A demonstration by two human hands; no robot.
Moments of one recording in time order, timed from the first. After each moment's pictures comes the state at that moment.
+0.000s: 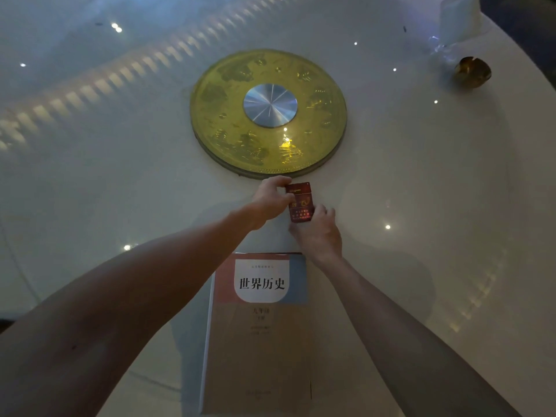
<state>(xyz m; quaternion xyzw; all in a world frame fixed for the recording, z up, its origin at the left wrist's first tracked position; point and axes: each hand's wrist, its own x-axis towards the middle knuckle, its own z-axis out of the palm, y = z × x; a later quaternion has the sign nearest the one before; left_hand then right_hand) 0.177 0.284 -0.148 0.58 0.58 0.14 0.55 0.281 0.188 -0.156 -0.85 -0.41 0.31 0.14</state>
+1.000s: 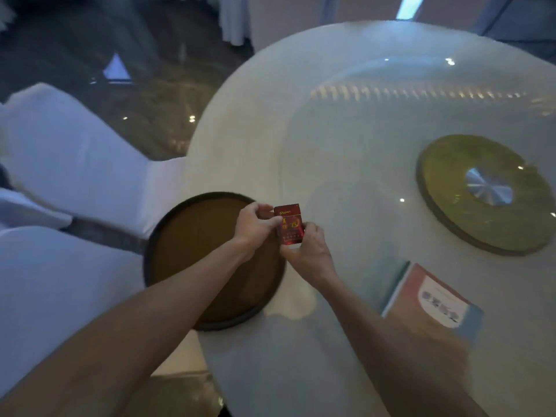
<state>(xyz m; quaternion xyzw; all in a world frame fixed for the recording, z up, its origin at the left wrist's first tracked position) -0.286 0.048 -0.082 0.26 0.75 0.43 0.43 -0.135 0.065 -0.084 -0.59 -0.70 0.39 0.08</state>
